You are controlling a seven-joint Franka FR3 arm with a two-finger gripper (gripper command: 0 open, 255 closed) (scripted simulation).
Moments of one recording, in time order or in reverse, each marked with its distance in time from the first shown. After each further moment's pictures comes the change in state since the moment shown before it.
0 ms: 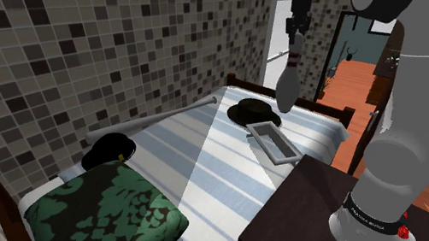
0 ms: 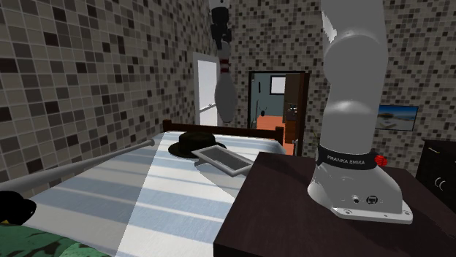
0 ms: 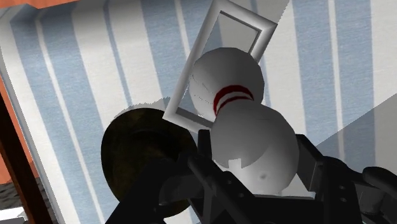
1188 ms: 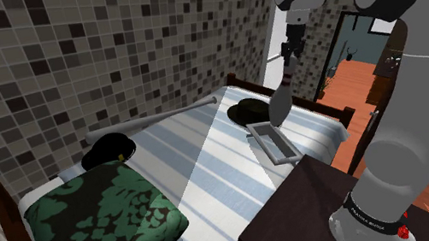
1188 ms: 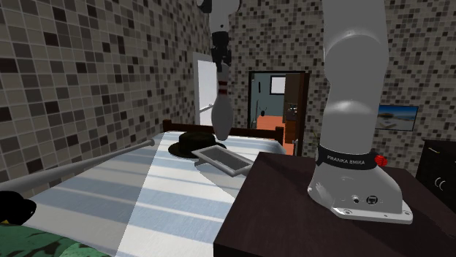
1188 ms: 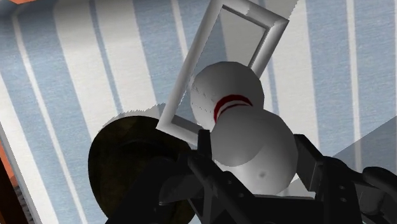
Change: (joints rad) arm 0.017 -0.022 0.007 -0.272 -0.009 0.251 0.014
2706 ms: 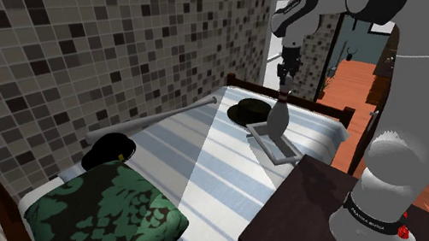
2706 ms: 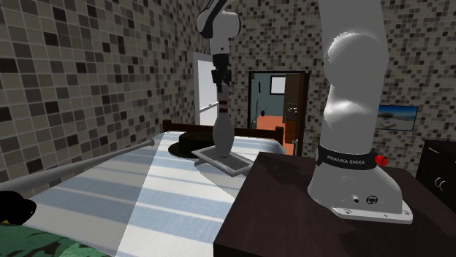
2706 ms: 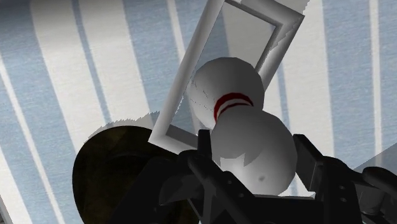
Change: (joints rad) arm -0.003 0.052 0.008 -0.170 0.024 0.217 -0.006
